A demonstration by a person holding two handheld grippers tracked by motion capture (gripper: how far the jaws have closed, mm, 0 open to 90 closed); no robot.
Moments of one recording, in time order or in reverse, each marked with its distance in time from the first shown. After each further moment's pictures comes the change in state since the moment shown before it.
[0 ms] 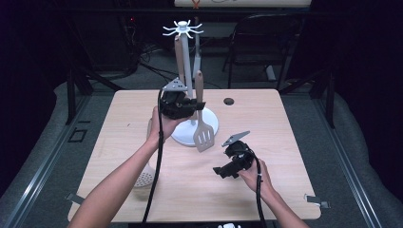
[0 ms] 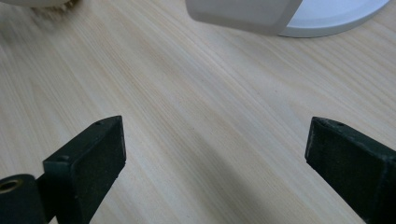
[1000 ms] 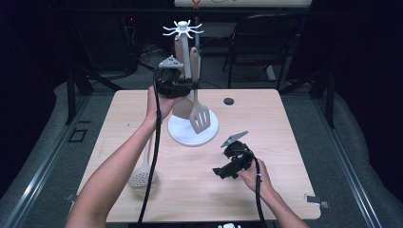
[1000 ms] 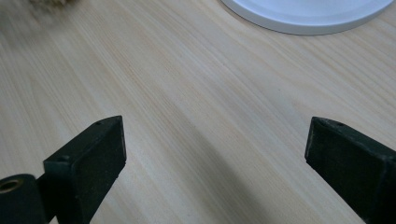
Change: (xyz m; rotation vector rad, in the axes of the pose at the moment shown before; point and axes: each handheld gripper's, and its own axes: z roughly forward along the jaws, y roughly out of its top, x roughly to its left) left arm 0.025 0.047 -0.011 -0.020 0.077 -0.005; right arm 0.001 0.001 0.003 0.010 0.008 -0.013
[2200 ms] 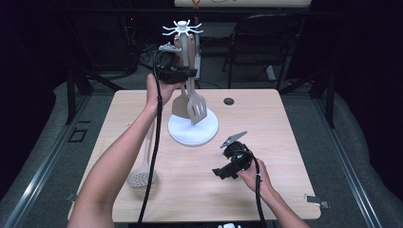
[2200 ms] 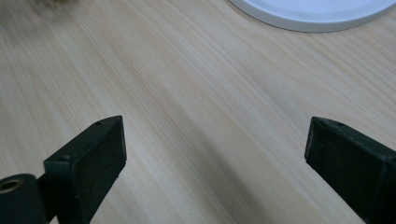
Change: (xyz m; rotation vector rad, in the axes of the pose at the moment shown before) left arm 0.026 0.022 0.008 0.028 0.074 -0.076; right arm 0.000 0.000 0.002 0.022 0.009 -0.010
